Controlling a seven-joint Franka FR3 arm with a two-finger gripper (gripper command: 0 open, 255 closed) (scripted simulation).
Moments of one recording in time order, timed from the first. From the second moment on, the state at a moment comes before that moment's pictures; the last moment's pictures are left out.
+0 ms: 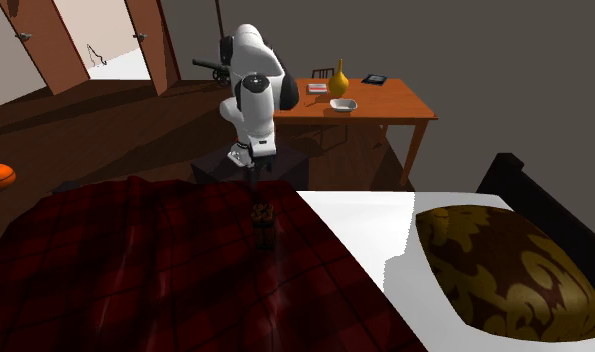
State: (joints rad) arm -0.22 0.28 -0.46 -1.62 0.10 1.76 -0.88
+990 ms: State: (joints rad) arm -0.33 0.57 -0.45 -1.36 0.19 1.75 -0.98
